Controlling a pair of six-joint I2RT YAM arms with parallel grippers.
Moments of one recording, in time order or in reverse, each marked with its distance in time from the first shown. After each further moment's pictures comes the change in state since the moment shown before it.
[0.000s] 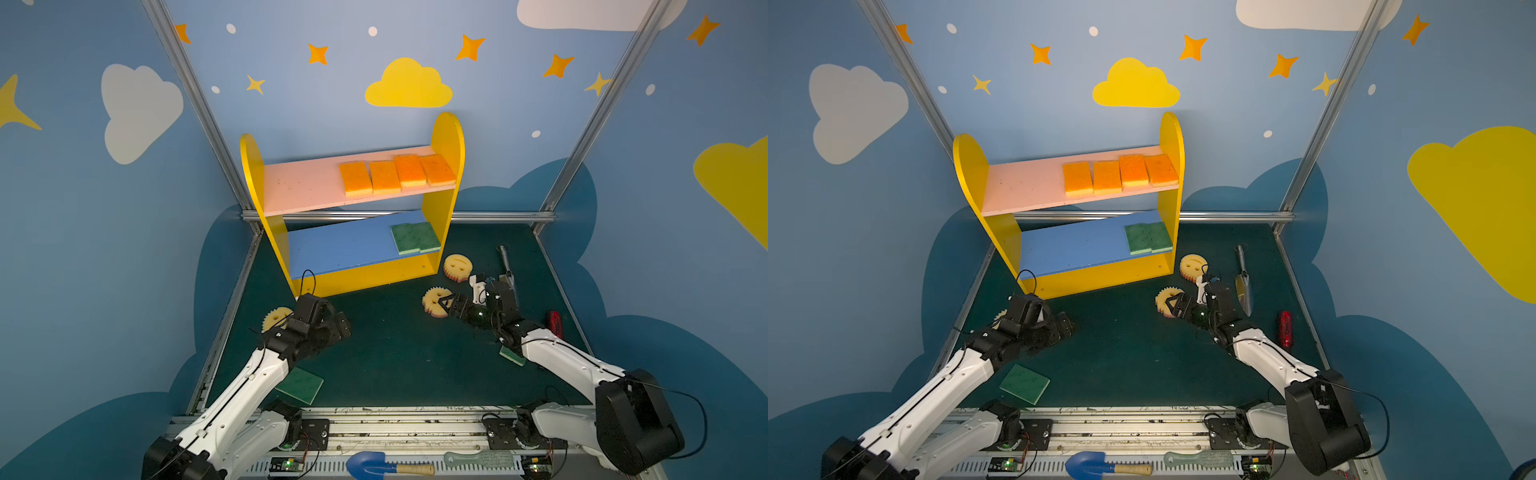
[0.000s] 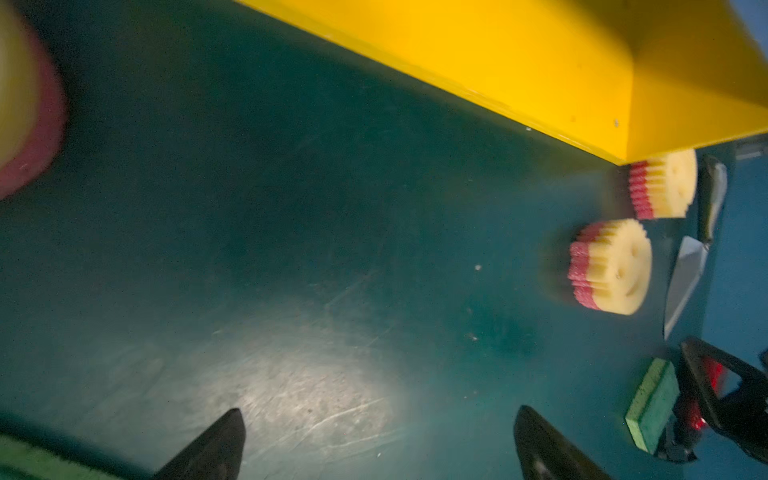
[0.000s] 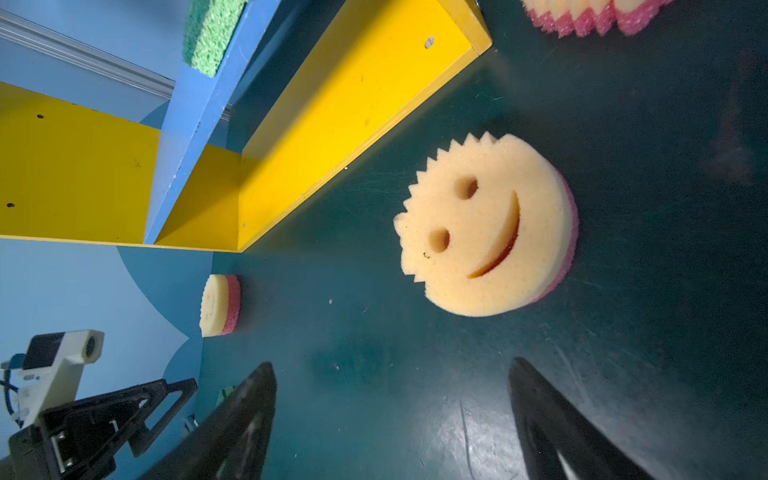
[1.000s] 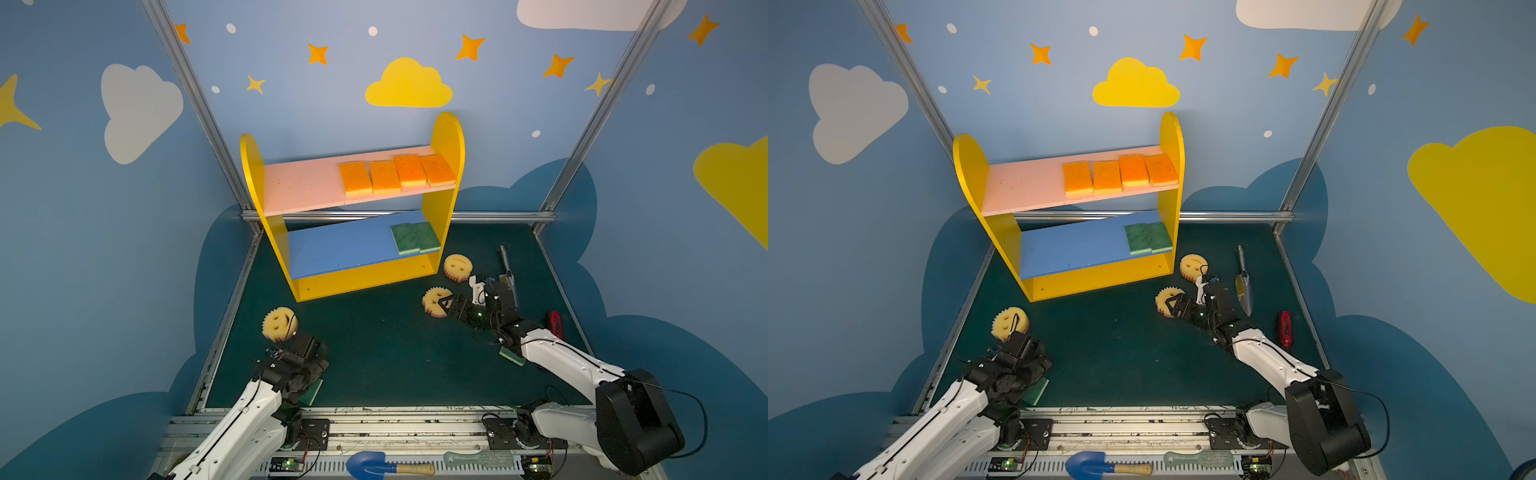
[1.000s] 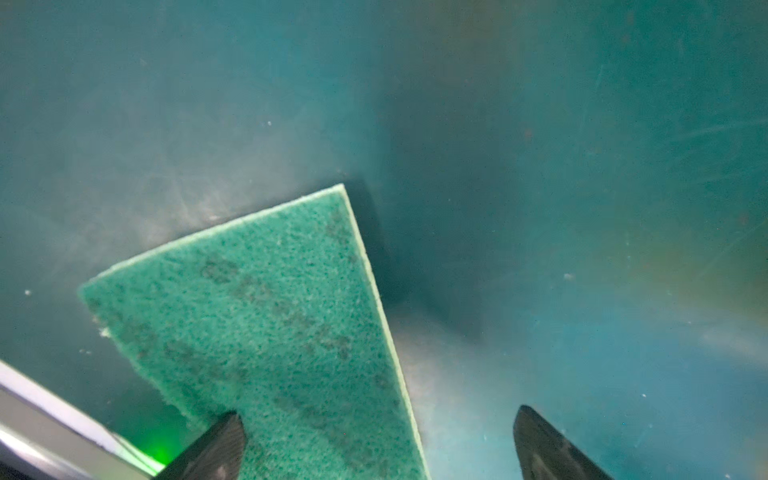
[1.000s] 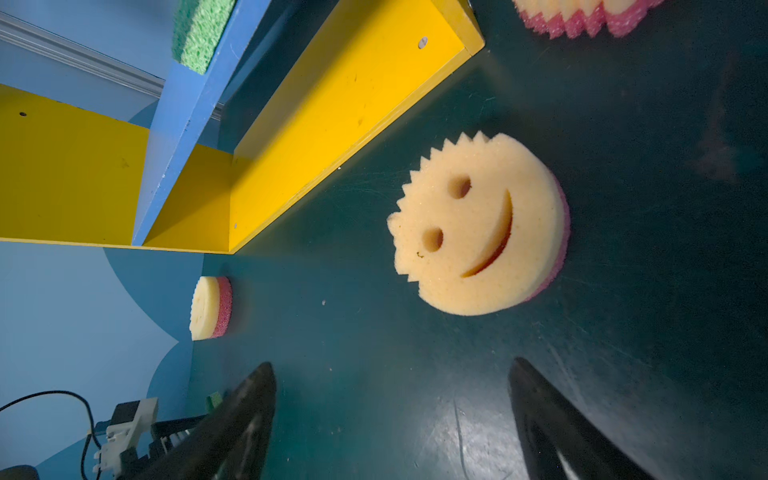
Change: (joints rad) left arm -0.003 -0.155 -0.246 -0.240 -0.181 -0.411; right arm 0.010 0.000 0.000 -0.008 0.028 -0.004
